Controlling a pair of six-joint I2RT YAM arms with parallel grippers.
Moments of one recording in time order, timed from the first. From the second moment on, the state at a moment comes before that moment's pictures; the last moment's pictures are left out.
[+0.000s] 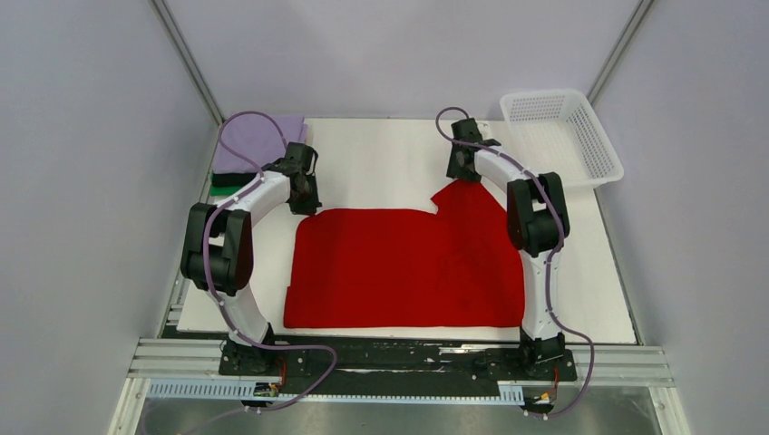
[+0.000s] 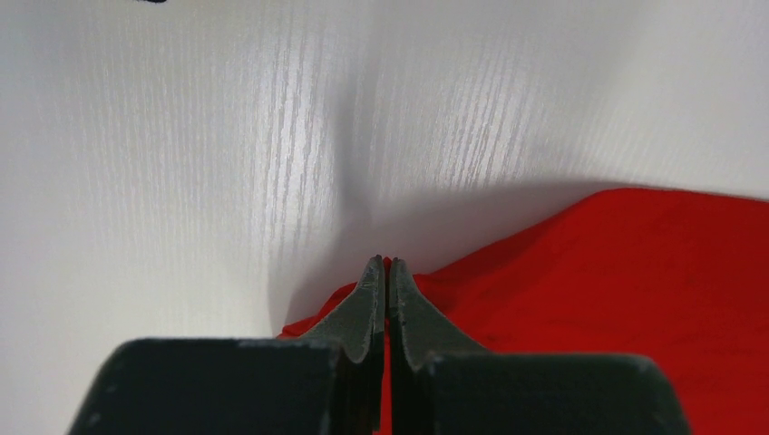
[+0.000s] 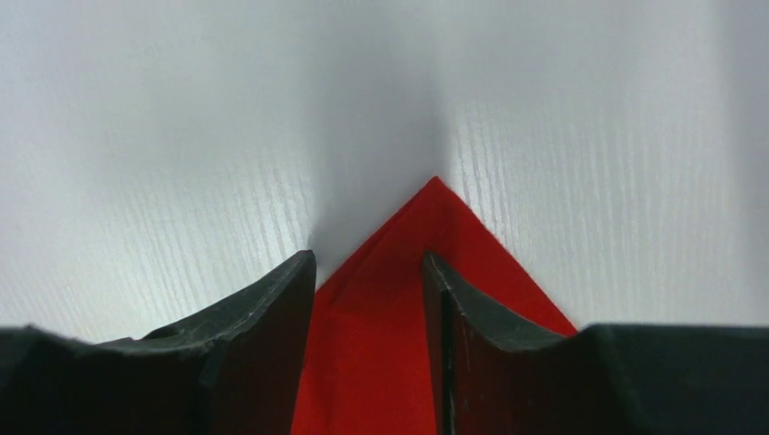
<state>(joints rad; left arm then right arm) -0.22 1.78 1.23 -0.56 -0.08 -0.36 0.26 2.25 1.76 -0.49 0.24 0.42</state>
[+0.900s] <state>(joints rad) -0.25 1.61 1.13 -0.56 -0.09 -0.39 0.27 1.83 1.36 -0.46 0.30 0.43</state>
